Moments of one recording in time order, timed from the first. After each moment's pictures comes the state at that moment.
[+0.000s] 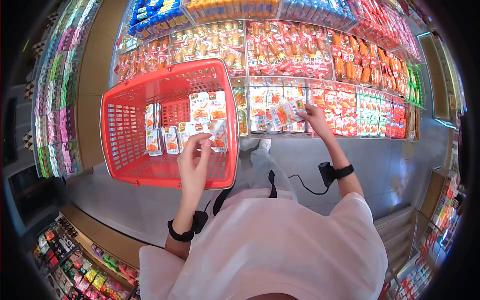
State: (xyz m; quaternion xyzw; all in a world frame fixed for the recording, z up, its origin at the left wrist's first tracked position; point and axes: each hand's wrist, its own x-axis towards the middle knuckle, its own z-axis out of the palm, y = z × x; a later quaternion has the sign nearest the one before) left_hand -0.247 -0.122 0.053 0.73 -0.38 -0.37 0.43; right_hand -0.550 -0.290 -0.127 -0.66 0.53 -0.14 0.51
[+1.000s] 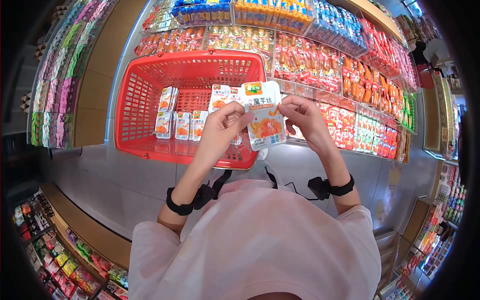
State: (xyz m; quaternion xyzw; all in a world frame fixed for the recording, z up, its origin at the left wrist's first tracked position) left_hand -0.218 -0.119 0.095 0.52 -0.37 -0.56 0.52; right_hand -0.405 -0.221 0.093 -0.52 0.34 -0.20 0.75
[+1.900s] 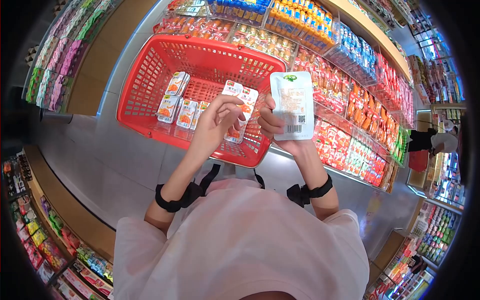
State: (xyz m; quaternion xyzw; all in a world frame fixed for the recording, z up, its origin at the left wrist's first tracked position) left_hand -0.182 -0.081 0.088 0.51 -0.36 -0.48 0.61; right_hand -0.331 -0.197 0.090 -0.18 0.05 -0.12 0.98
